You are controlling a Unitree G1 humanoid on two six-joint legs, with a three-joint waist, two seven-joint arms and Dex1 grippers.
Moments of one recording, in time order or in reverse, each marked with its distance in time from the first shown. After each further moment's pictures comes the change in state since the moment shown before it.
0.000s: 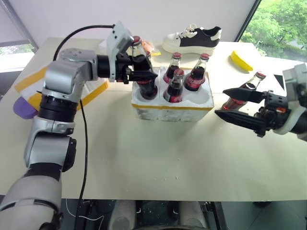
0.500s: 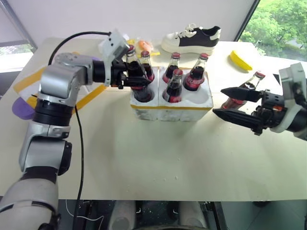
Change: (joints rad) left arm 0.031 0.027 -0.007 -0.011 0.040 0.023 -0.023; right arm -0.020 0.004 0.030 0.018 -0.011 -0.018 0.002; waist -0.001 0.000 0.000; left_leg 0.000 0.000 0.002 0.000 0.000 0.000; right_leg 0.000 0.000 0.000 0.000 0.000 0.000
